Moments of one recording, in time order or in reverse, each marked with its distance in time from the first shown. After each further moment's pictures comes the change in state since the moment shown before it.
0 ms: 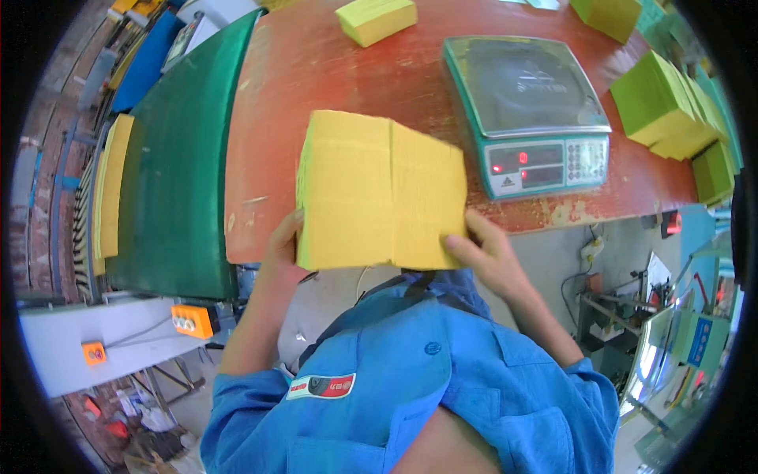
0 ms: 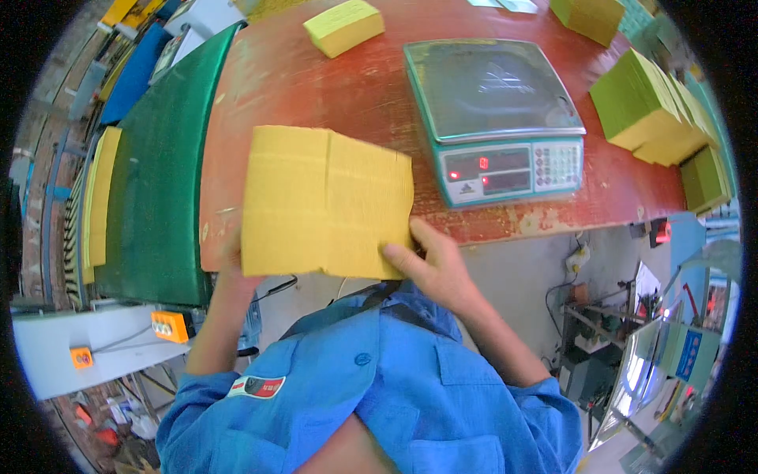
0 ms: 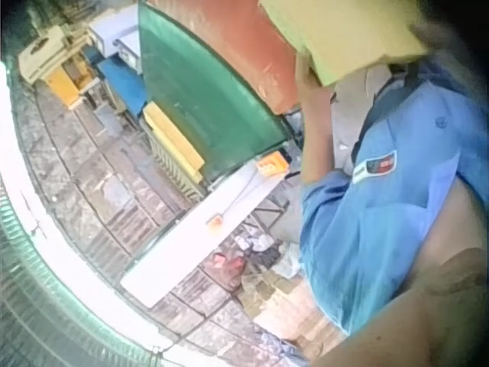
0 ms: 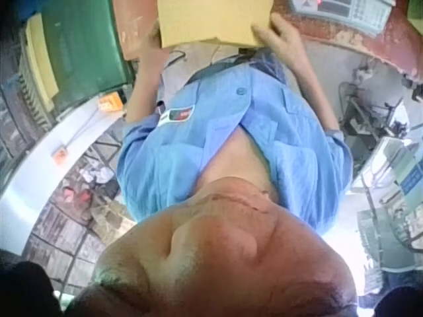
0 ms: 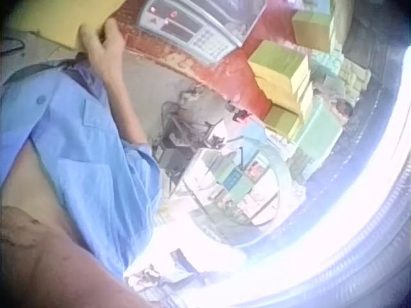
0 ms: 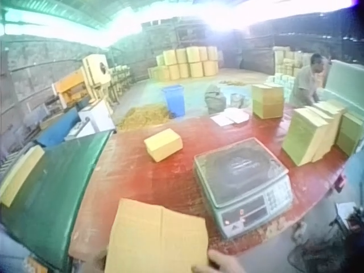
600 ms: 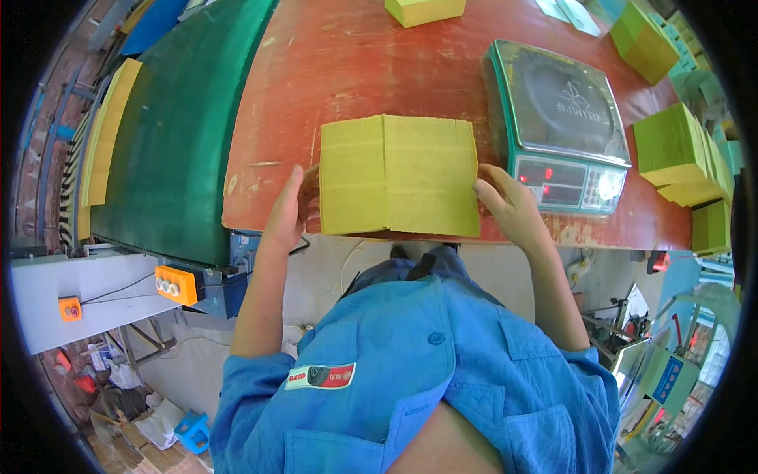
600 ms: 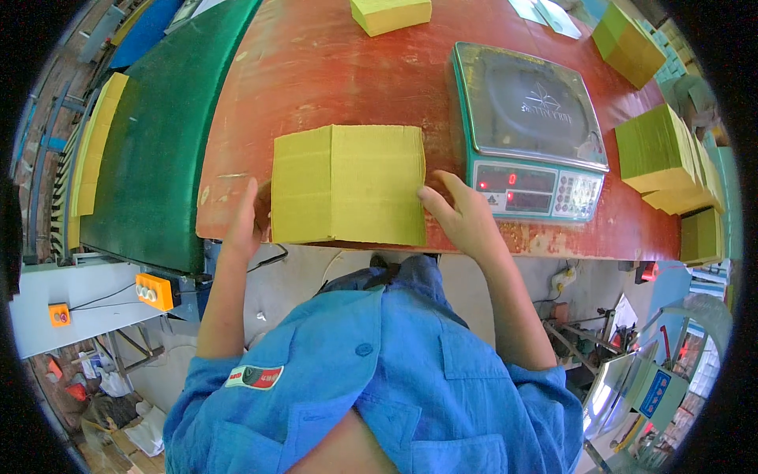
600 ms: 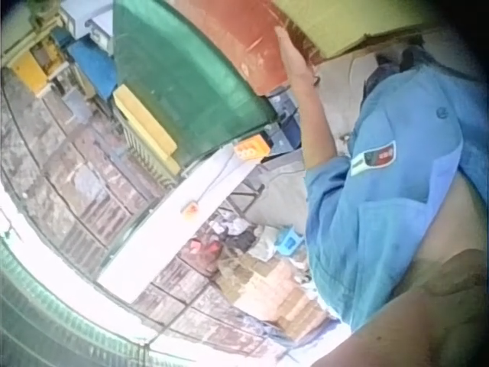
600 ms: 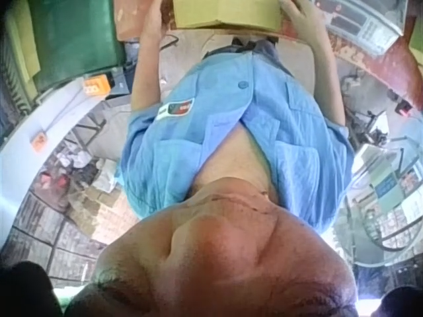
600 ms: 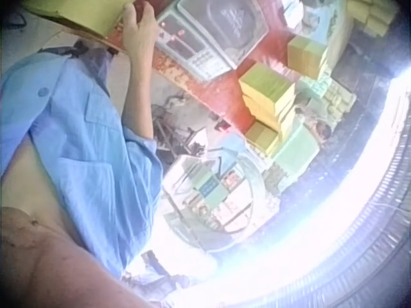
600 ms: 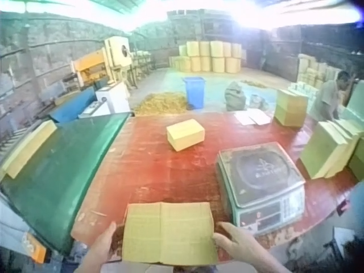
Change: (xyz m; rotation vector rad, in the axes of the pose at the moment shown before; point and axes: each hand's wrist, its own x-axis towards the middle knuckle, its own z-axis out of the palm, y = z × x) left_hand 0.018 0.003 -0.050 0.284 0.269 0.058; right_hand 0.077 -0.004 -0.013 -0.267 0.004 0.051
